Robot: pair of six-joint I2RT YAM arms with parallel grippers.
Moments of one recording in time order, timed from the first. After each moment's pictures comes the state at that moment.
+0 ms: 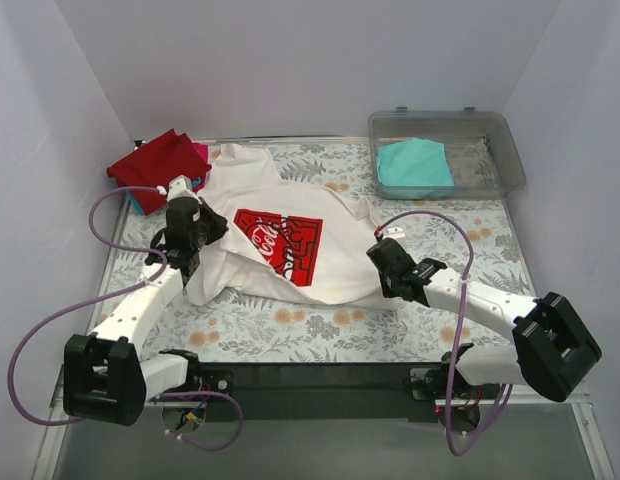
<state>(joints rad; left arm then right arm) -0.17 1.13 0.71 -0.05 -0.07 -0.63 0.74 1.25 0.65 -0.47 0.42 0.41</state>
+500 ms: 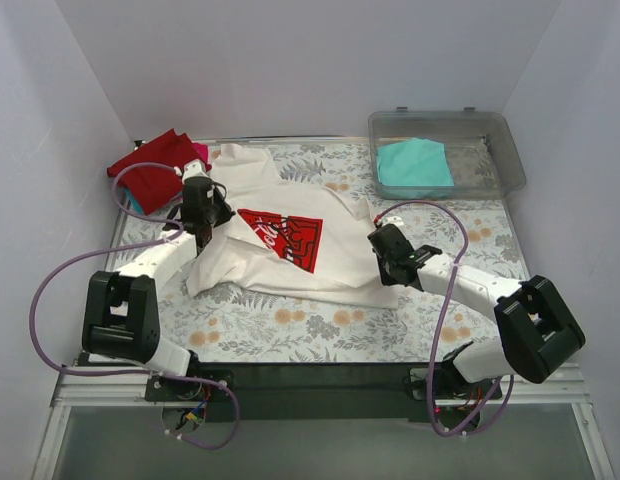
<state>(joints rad) -0.17 1.47 0.88 0.05 -0.11 -0.53 0.65 1.39 0.74 -0.41 0.36 0.34</state>
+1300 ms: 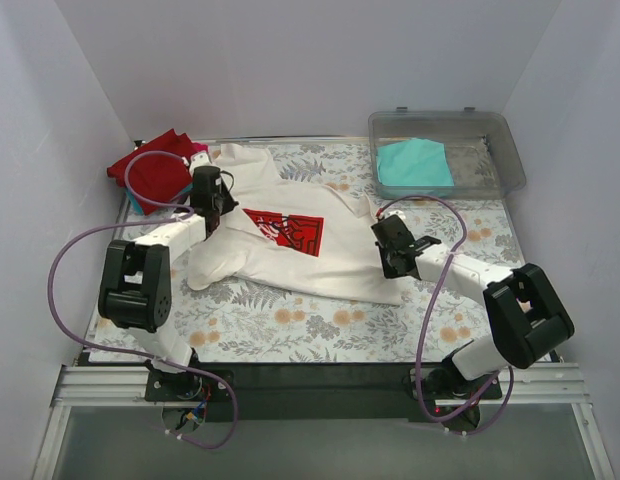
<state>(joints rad) -0.17 1.68 1.02 0.10 -0.18 -0.49 0.57 1.46 0.79 -0.40 0.33 0.29</state>
